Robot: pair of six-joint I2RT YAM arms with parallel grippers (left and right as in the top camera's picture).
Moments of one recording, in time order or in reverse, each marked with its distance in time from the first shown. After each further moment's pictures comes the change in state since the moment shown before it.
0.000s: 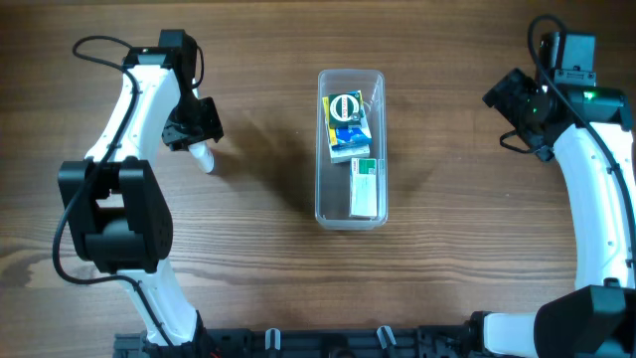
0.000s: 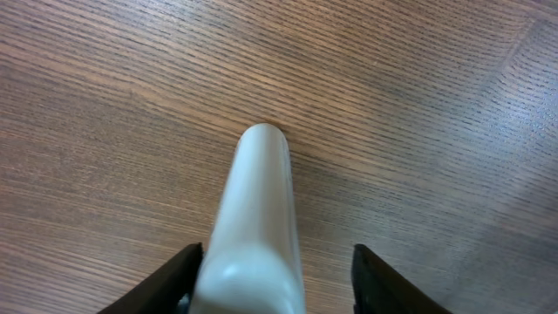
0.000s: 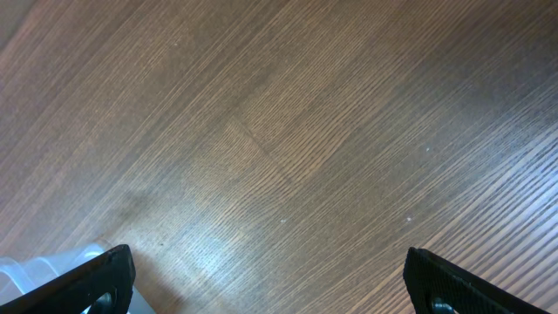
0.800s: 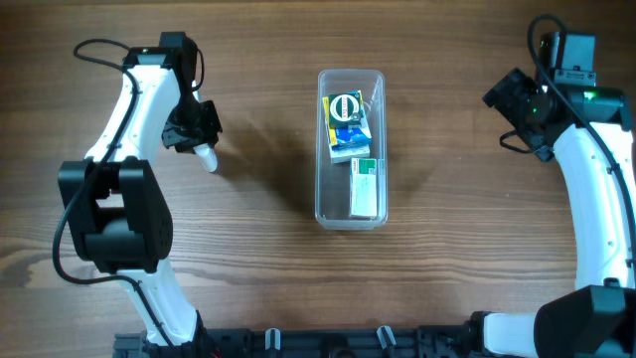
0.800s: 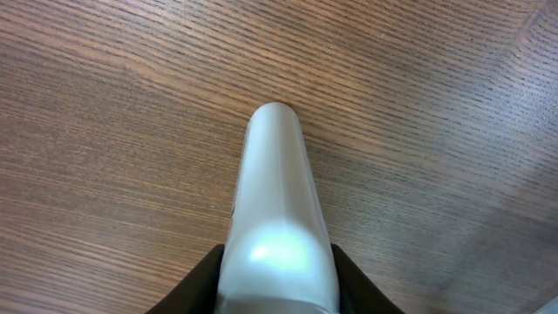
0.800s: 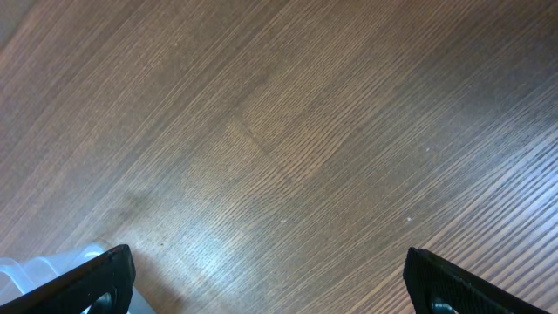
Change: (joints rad) left arm 0.000 0.000 -0.001 -0.036 0.016 0.000; right arm 0.000 0.000 0.000 0.000 0.000 0.000
